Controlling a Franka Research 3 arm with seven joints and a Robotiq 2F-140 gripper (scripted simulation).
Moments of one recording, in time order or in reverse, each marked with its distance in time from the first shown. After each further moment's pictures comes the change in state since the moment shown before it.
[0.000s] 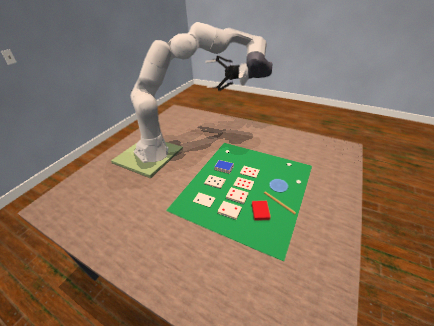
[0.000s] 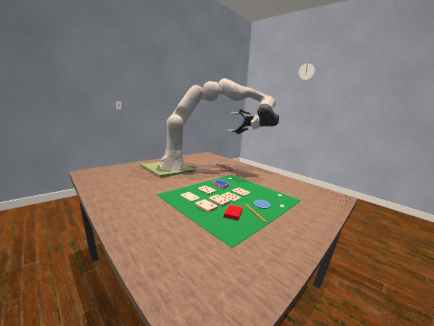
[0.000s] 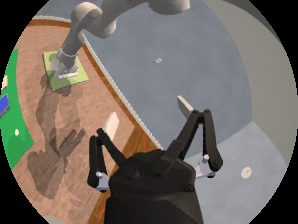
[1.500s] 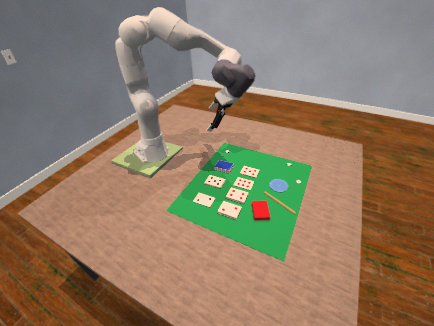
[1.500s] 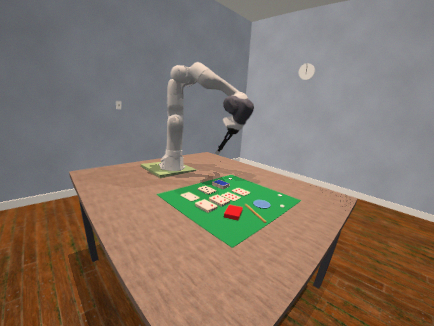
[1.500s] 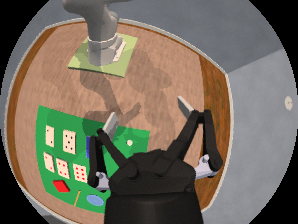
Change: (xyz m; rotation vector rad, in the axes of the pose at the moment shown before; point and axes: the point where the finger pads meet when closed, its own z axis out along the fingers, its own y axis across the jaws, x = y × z) arm 0.184 -0.252 -0.074 0.427 -0.706 0.644
